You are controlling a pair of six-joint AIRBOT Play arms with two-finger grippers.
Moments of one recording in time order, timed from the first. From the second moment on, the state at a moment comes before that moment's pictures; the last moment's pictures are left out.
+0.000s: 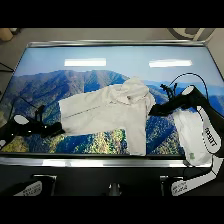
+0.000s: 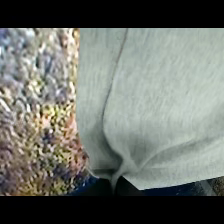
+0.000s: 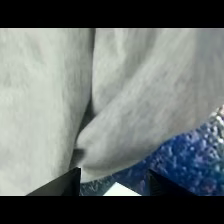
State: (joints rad) left arm 0.17 -1.21 0.63 0.99 -0.99 -1.36; right arm -0.16 -1.73 1.27 -0.97 1.24 1.03
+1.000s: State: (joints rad) left arm 0.36 -0.73 1.70 1.00 -0.95 -1.43; right arm -0.26 -0.89 1.82 -1.21 0.96 0.95
